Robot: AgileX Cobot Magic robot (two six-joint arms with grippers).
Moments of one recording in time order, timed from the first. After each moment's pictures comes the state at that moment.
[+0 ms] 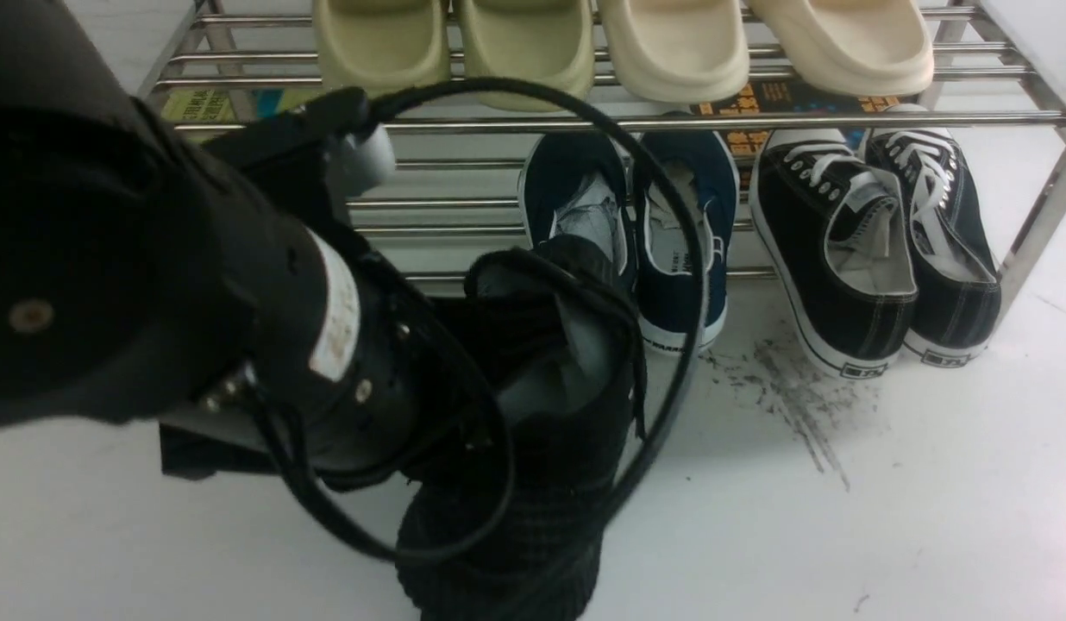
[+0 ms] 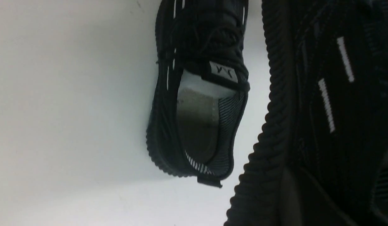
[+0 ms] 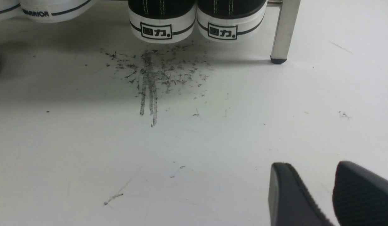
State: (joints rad) right arm 0.05 -0.01 0.01 0.09 0.39 -0.04; left arm -1.05 1.24 -1.24 0.29 1.13 -1.26
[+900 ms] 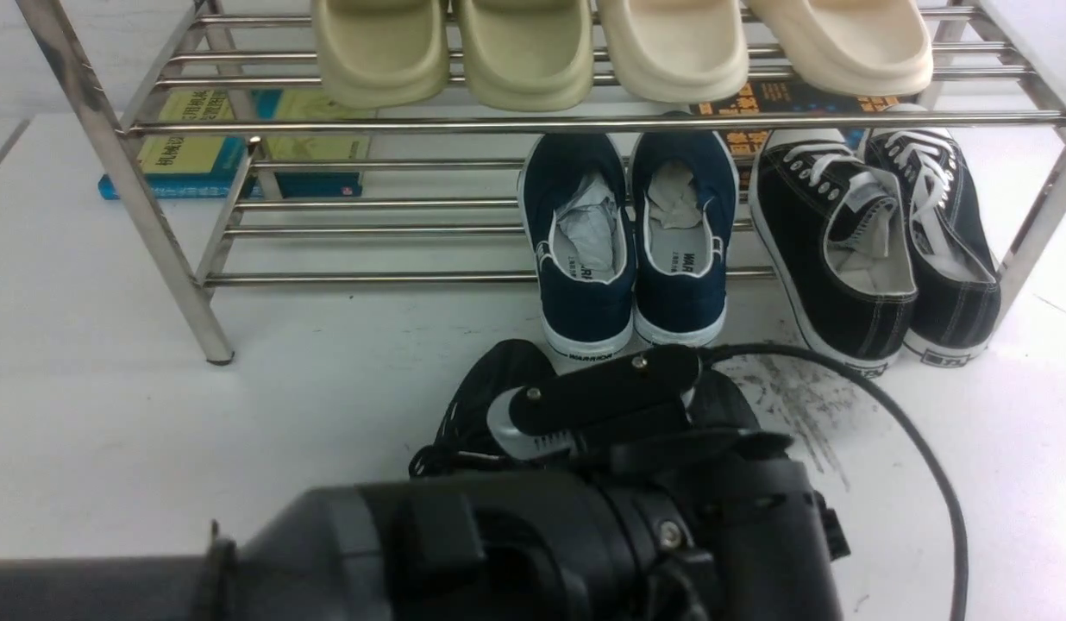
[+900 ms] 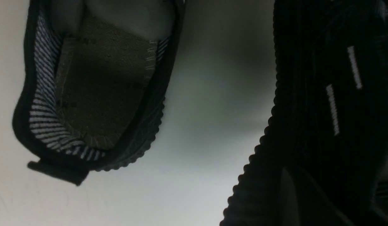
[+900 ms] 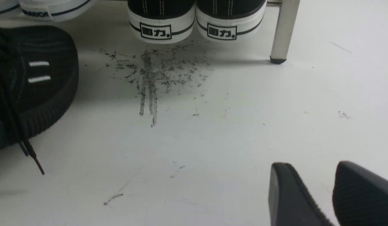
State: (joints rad) right arm 0.05 -0.01 0.01 0.09 0.39 -0.04; left arm -1.30 1.65 -1.24 0.51 0.95 -1.74
